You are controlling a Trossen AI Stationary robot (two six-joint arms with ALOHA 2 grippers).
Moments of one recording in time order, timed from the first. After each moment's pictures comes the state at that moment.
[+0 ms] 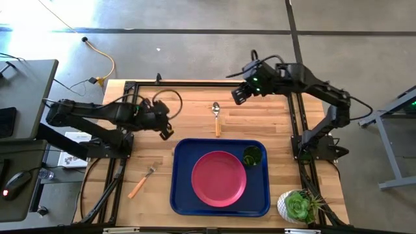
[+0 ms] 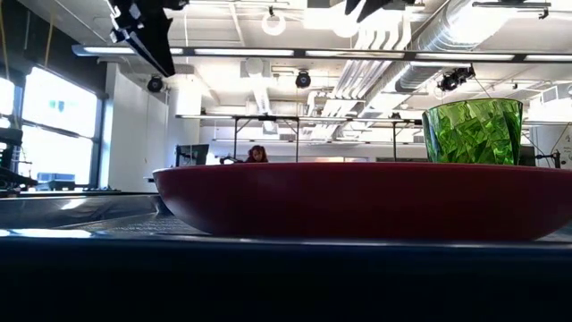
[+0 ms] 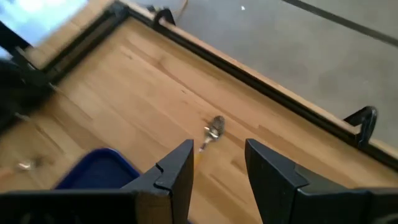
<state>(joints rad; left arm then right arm) -0.07 1.17 1.12 -1.10 -0.57 -0.62 -0.21 1.59 2.00 -1.30 0.35 0.59</state>
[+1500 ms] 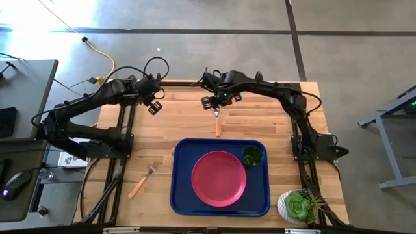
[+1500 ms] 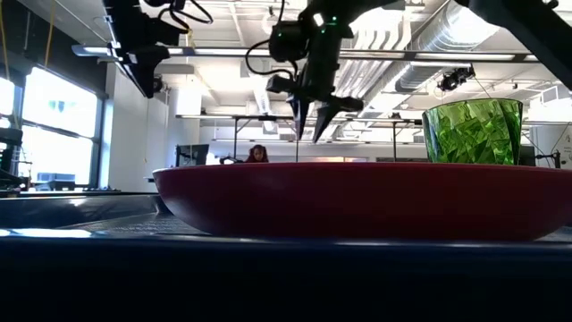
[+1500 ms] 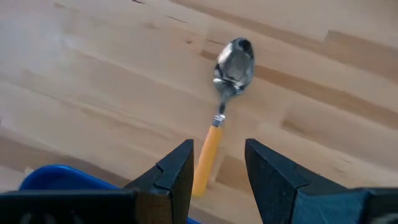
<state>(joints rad) 0.49 1.12 1.12 -1.15 -0.51 -0.14 -0.36 2.12 2.00 -1.19 0.02 0.86</state>
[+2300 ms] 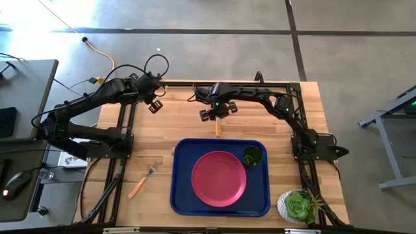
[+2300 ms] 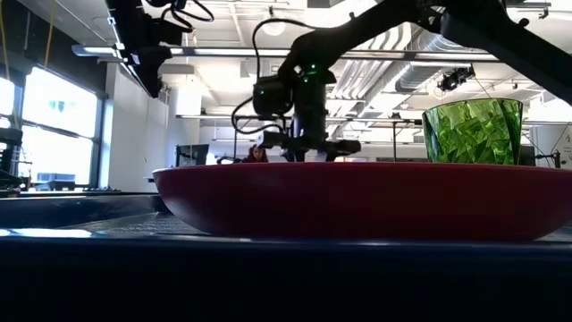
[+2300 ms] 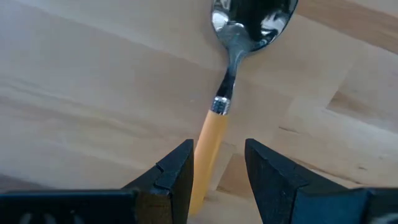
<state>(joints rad) 0.51 1.12 1.12 -1.10 -0.50 -0.07 -0.34 2.33 2.00 -1.21 -0.08 0.89</state>
